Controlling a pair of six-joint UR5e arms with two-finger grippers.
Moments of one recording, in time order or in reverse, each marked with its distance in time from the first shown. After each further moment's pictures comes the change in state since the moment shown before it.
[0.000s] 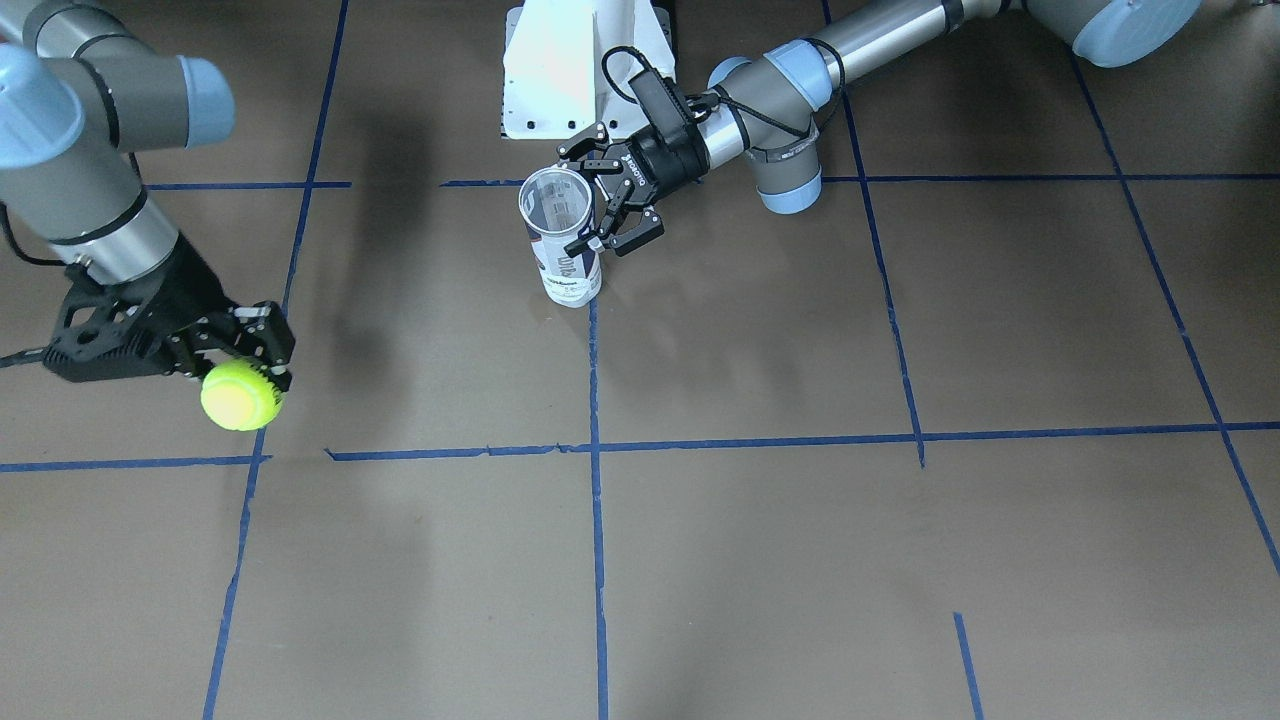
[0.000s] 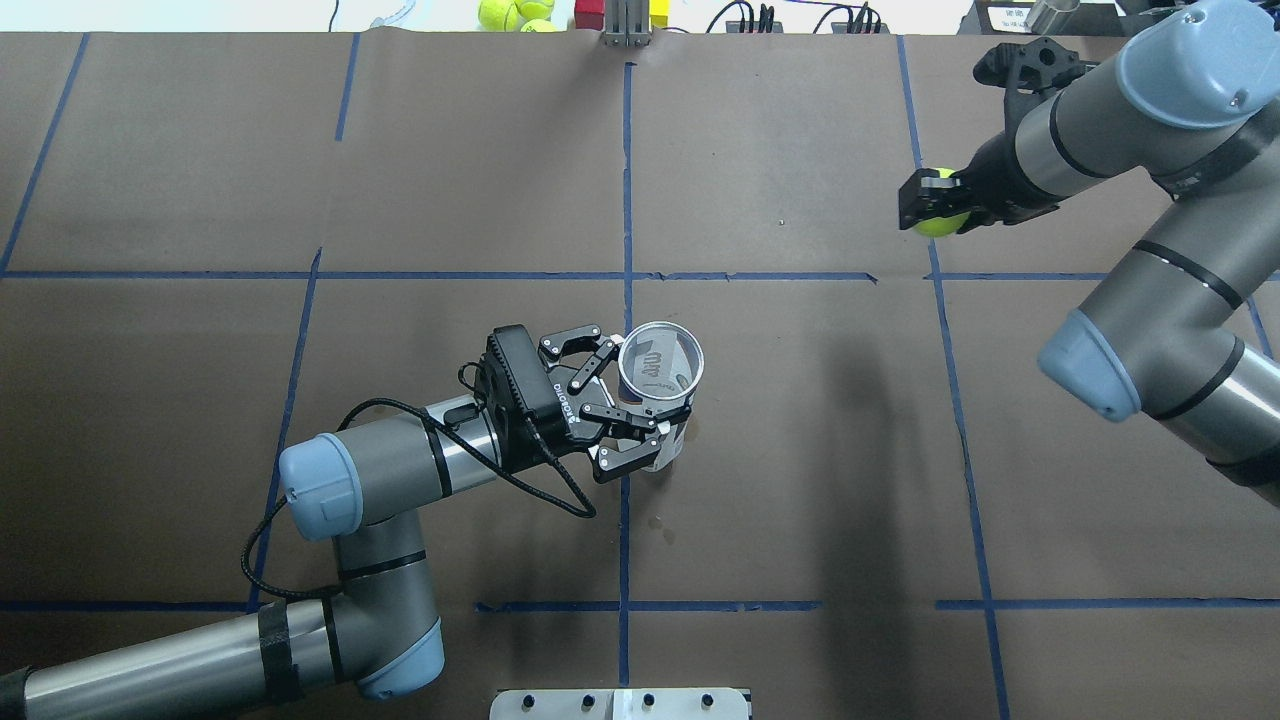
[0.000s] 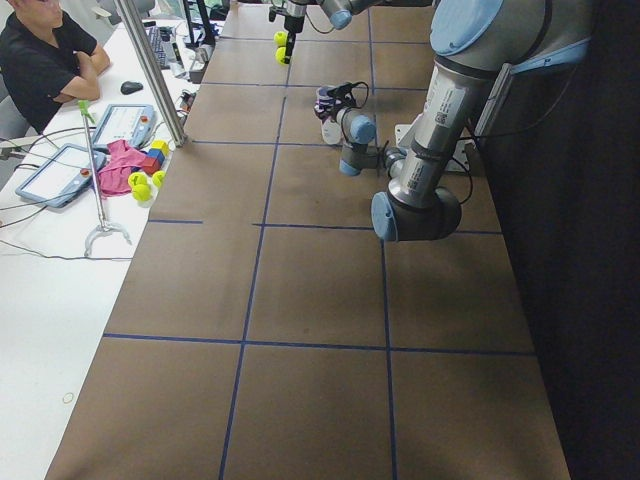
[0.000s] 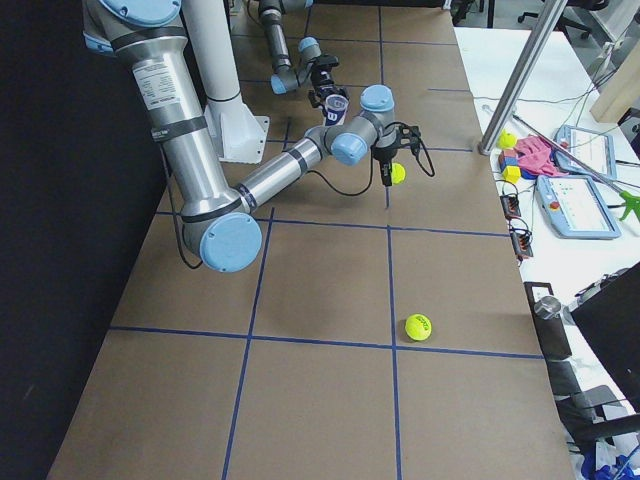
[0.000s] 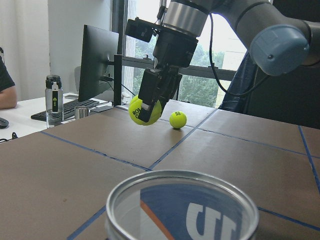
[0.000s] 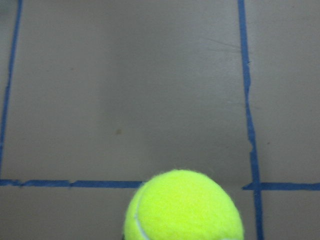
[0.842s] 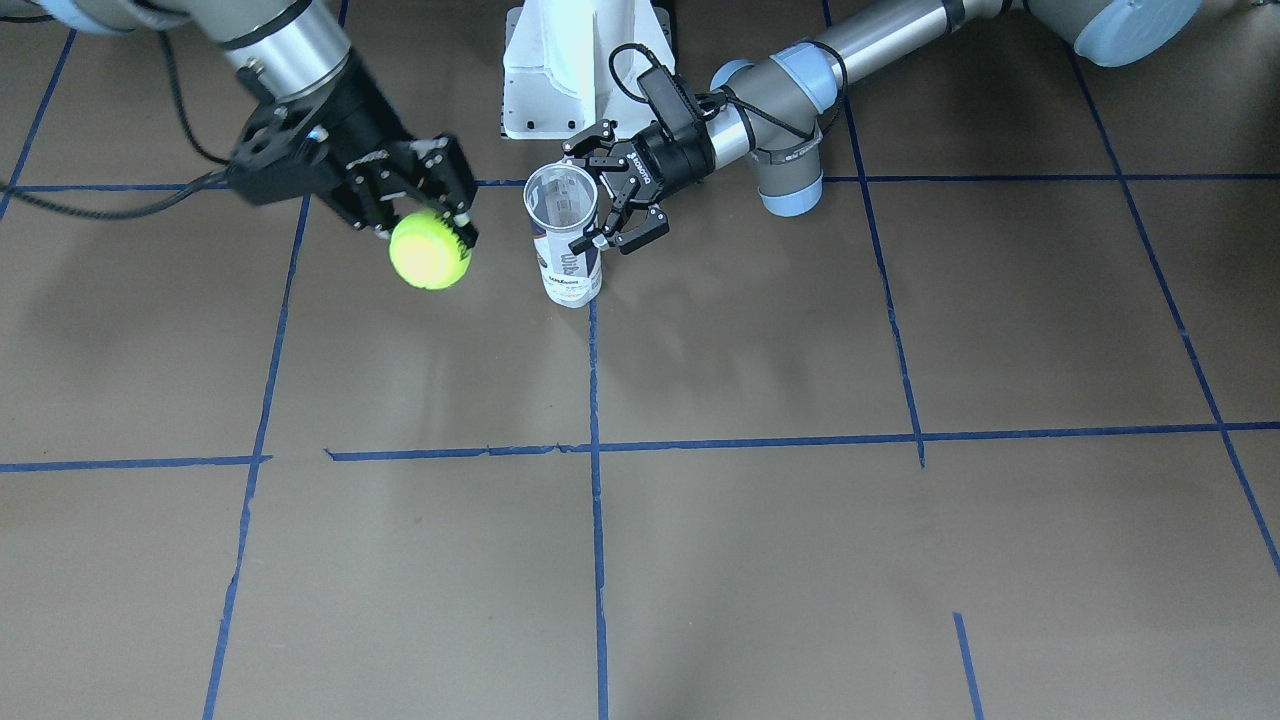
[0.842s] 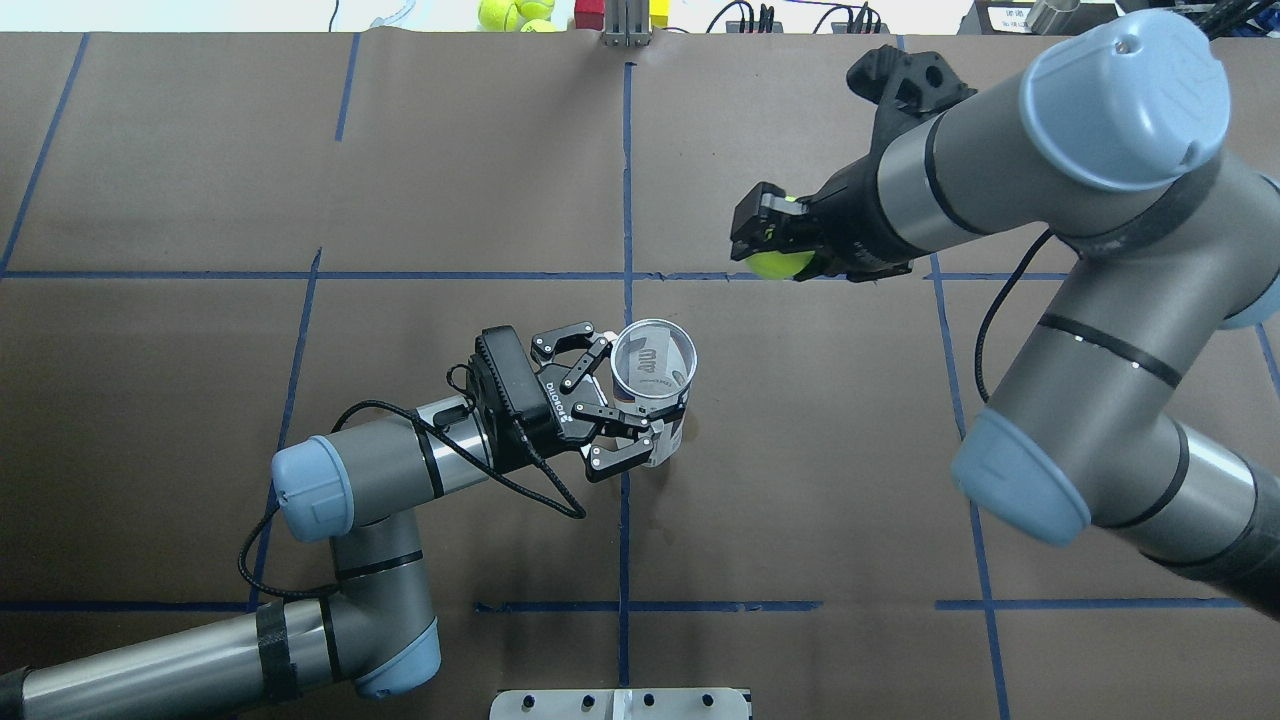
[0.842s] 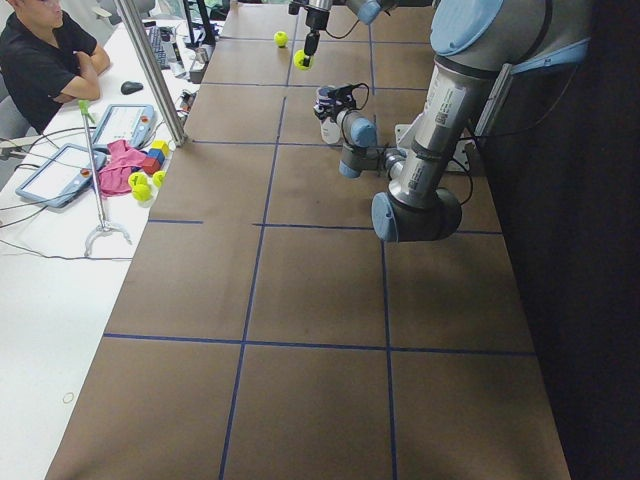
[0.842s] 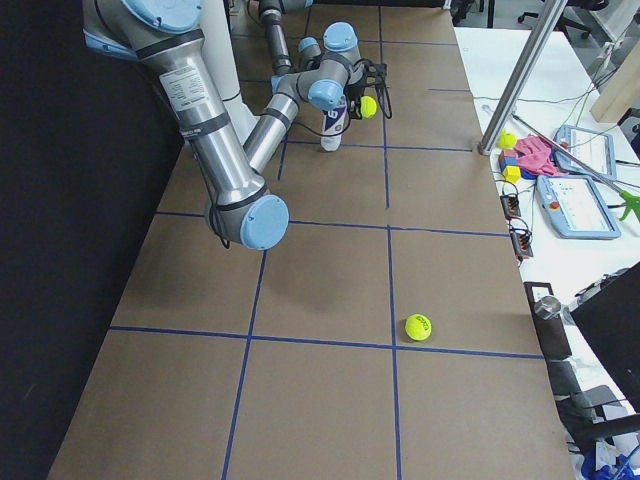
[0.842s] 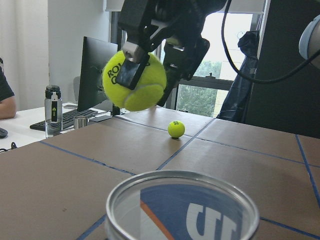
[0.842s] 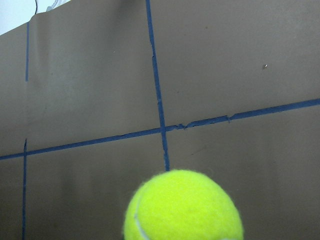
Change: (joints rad) left arm -0.002 0.006 0.012 -0.037 0.018 0.017; right arm -0.197 0.178 0.204 -0.133 -0.072 0.349
